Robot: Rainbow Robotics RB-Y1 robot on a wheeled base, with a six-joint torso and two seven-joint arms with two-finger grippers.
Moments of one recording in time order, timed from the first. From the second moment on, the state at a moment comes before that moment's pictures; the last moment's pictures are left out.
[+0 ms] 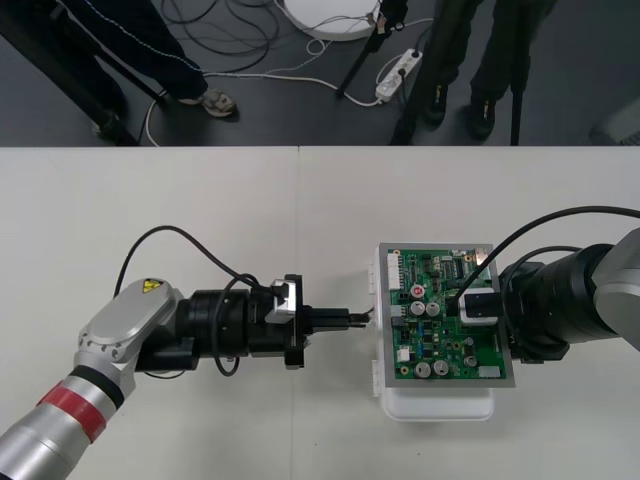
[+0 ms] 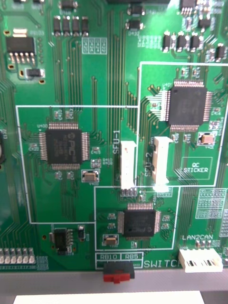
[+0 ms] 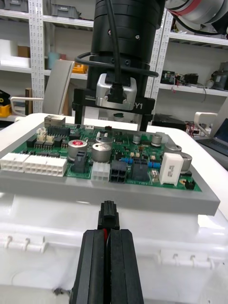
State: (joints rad) right arm -0.22 -0.92 0.39 -2.14 2.35 -1.45 -0.73; left arm -0.32 0.35 -0.42 -1.18 -1.04 -1.19 -0.48
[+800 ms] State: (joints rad) right arm -0.18 -0.95 0.21 -2.14 2.16 -1.45 -0.71; left arm -0.28 0.44 -0.36 -1.29 -1.03 -1.26 -0.48
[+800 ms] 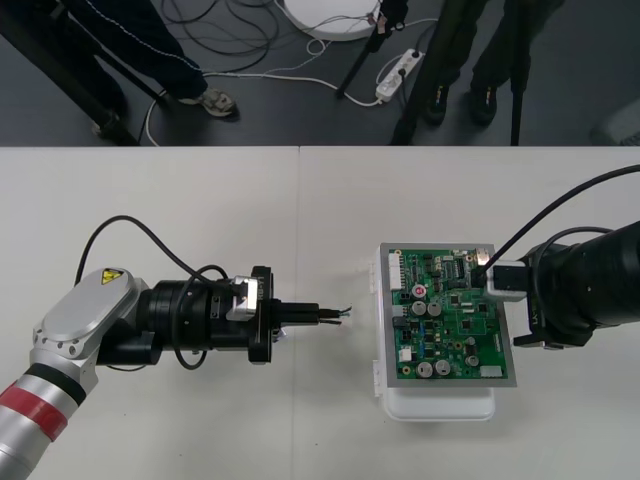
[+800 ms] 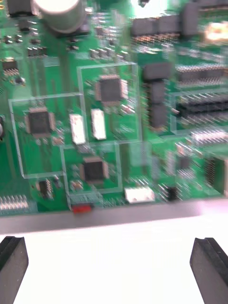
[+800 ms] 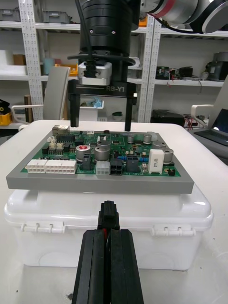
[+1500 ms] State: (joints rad) right arm -0.17 -0.95 0.09 -2.09 2.13 -1.52 -0.66; left arm -0.28 0.40 -0.37 -1.29 -1.06 -1.26 -0.47
